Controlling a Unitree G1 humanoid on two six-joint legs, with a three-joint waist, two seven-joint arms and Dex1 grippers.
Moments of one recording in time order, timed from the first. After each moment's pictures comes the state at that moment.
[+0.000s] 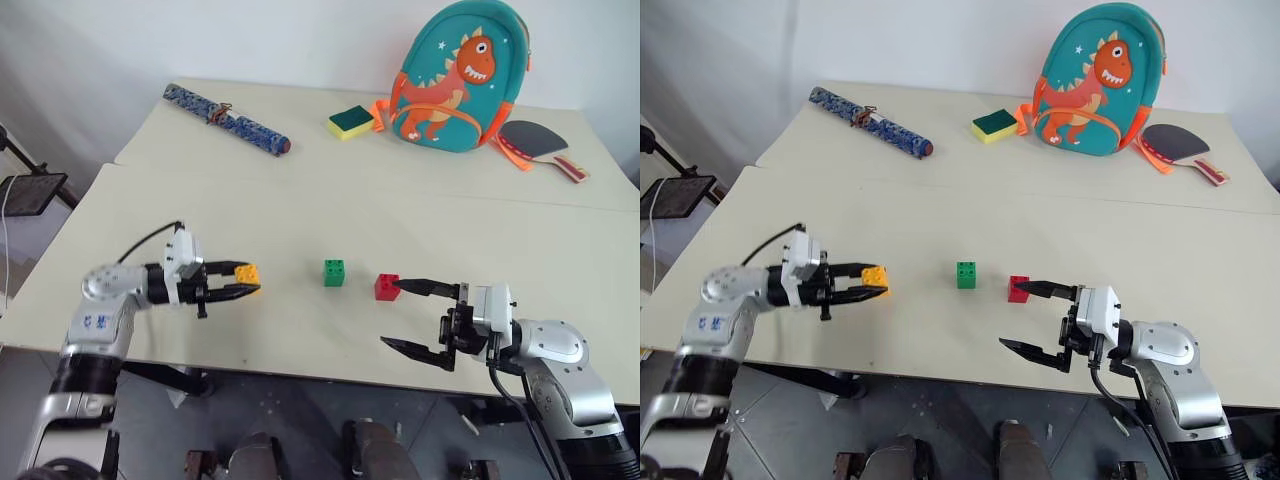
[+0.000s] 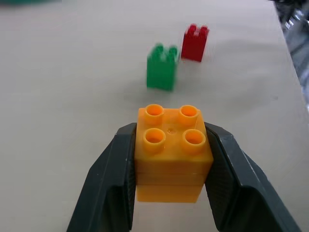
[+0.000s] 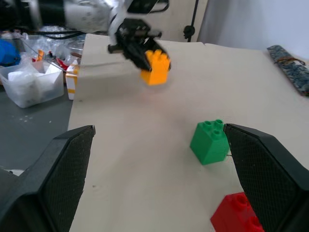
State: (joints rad) left arm -0.65 0.62 0.01 0.53 -0.33 -0.09 -1.39; right arm -0.07 -0.59 -0.05 -0.22 0.50 -0.04 1.16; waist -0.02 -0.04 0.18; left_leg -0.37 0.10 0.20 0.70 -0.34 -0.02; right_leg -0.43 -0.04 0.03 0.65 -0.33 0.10
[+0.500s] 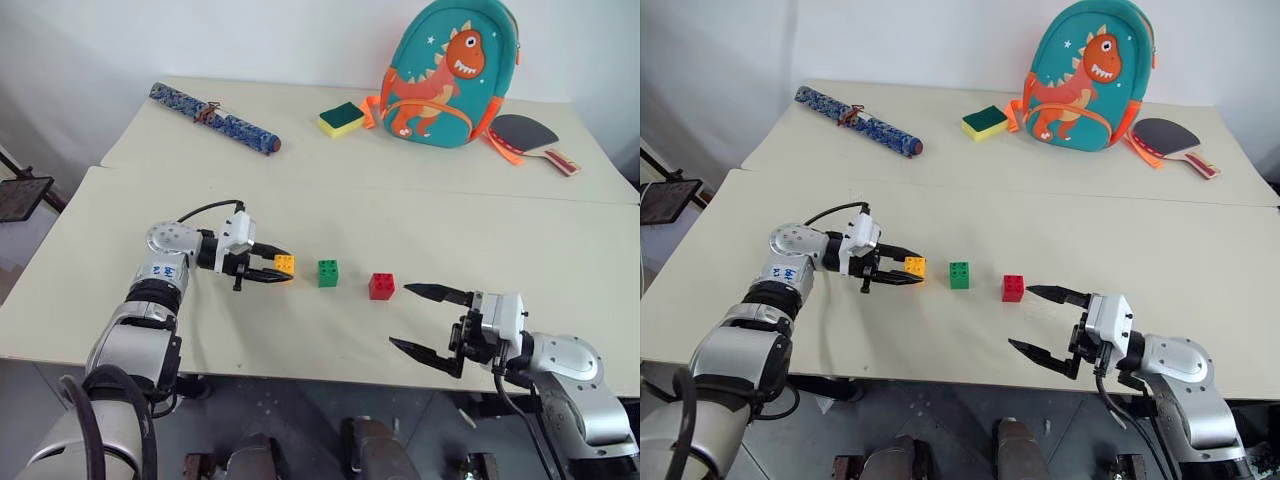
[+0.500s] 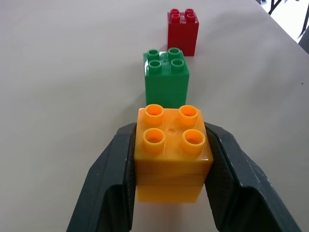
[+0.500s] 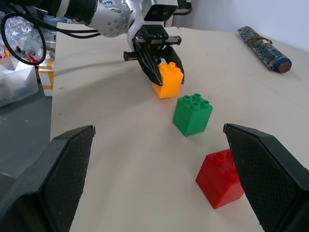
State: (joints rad) left arm -0.99 0.47 -0.08 1.19 -0.13 -0.42 -1.50; right arm 0.04 -0.60 -0.09 -0.28 0.49 -0.04 1.08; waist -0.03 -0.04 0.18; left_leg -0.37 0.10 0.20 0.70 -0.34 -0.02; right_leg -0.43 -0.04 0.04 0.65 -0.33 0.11
